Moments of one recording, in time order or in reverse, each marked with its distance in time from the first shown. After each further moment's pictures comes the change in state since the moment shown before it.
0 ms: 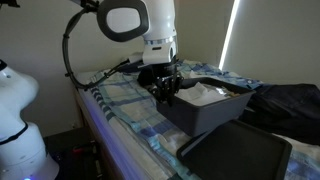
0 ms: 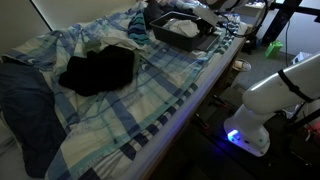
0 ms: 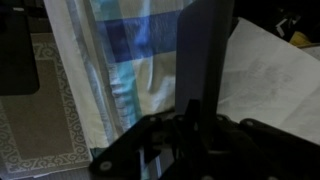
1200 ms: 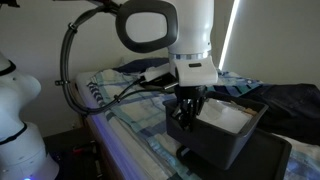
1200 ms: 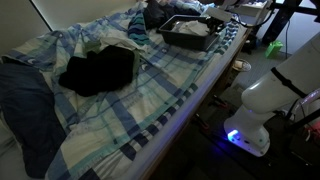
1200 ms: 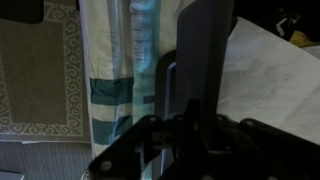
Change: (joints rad) arm -0.050 0.204 -0.137 0.172 -0.003 -0.028 -0.345
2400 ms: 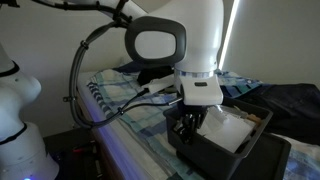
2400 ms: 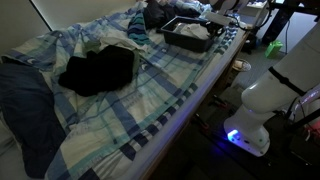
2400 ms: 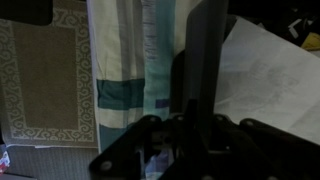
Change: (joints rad) arm -0.003 0.082 -0.020 0.019 0.006 -0.001 -0.009
